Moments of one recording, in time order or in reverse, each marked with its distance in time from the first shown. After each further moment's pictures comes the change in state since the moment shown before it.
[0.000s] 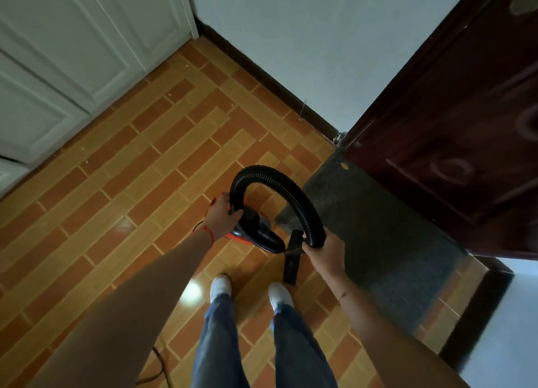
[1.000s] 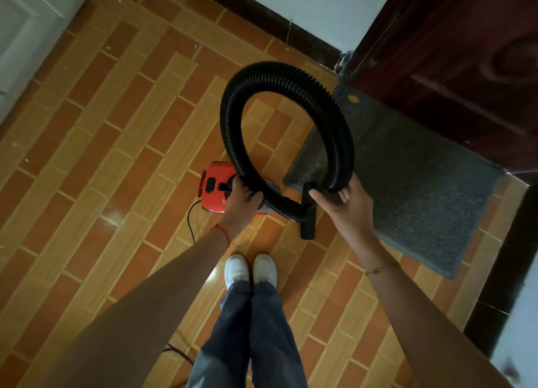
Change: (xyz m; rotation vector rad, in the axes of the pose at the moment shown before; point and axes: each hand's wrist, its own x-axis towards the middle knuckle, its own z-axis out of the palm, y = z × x) left_hand 0.103 -0.105 0.110 -0.394 -0.165 0.065; right_hand 0.056 0.064 0.116 0.279 0.137 -0.096
